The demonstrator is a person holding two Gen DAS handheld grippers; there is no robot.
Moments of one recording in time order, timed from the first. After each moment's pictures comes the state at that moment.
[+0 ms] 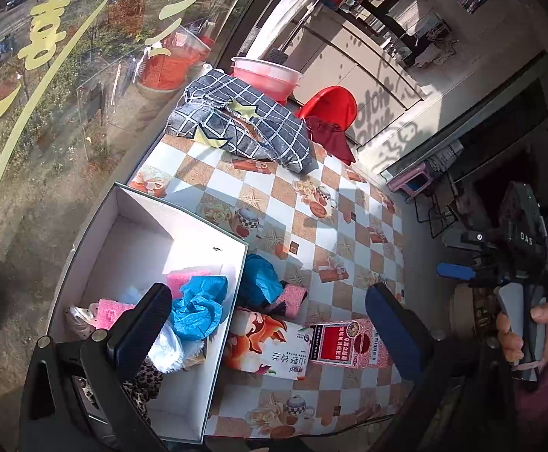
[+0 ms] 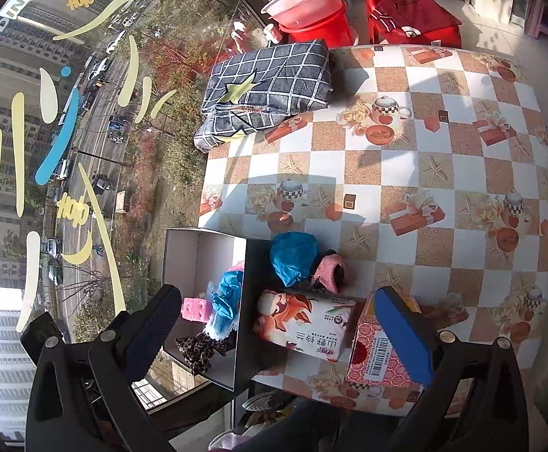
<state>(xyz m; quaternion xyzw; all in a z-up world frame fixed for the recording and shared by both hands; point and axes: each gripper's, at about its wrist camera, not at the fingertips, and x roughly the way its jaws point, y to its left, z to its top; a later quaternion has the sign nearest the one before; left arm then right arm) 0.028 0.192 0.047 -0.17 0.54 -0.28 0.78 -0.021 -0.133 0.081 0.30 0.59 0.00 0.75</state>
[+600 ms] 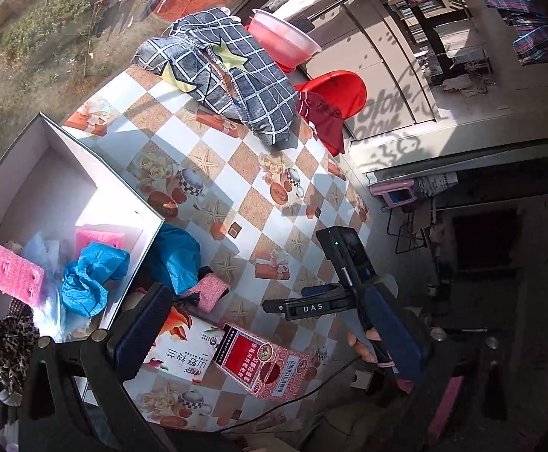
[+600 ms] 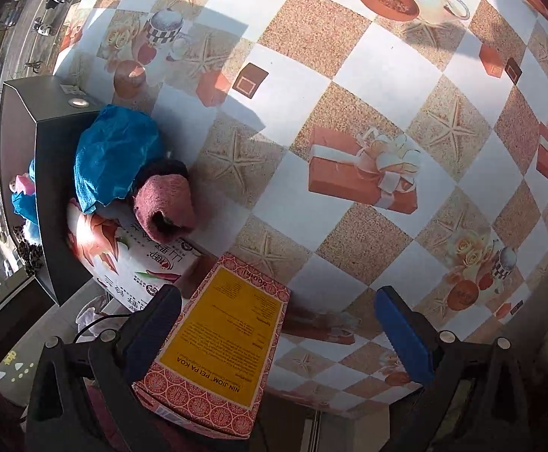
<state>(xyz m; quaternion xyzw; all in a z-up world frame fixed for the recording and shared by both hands) 0.055 0.108 0.024 -0.26 0.63 -0.23 0.70 0.044 -0.146 -0.141 0.04 0.83 0.09 0.55</state>
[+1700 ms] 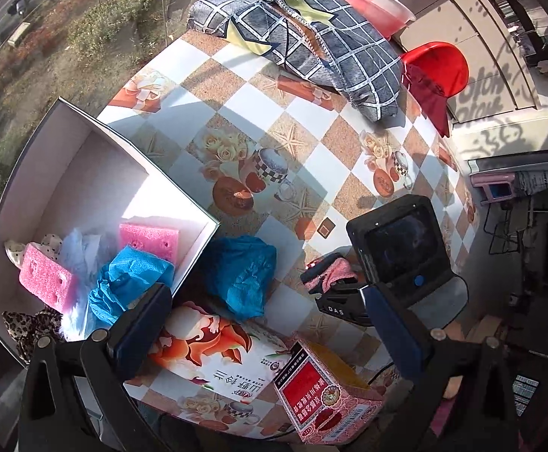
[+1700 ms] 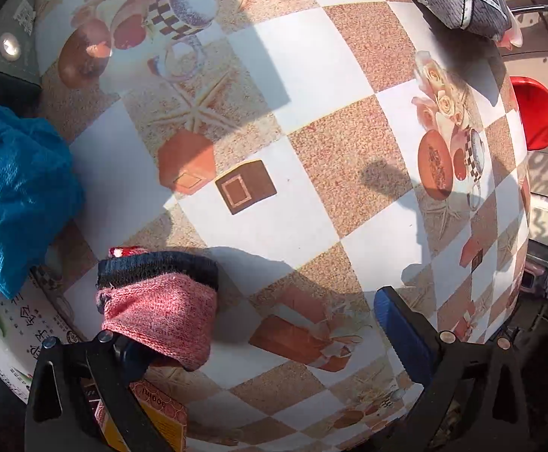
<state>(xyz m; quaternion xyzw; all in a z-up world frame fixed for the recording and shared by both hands) 0.088 0.064 -0.035 -0.14 0.70 -0.07 0.70 0.029 -0.102 -0.189 -0.29 0.72 0.02 0.63</state>
